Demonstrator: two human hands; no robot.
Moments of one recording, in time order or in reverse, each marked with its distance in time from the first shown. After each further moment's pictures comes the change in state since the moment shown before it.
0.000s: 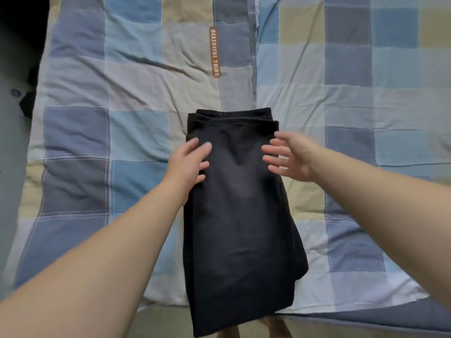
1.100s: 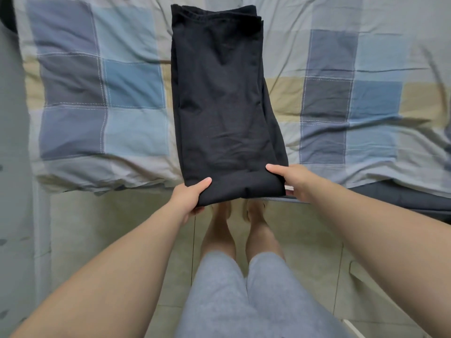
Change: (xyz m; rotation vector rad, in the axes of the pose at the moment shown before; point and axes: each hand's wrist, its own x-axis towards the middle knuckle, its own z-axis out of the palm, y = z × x) left_hand -0.213 -0.219 -0.017 0.070 0.066 -0.534; right_hand -0.126 0.271 -0.088 -0.232 0.075 0.204
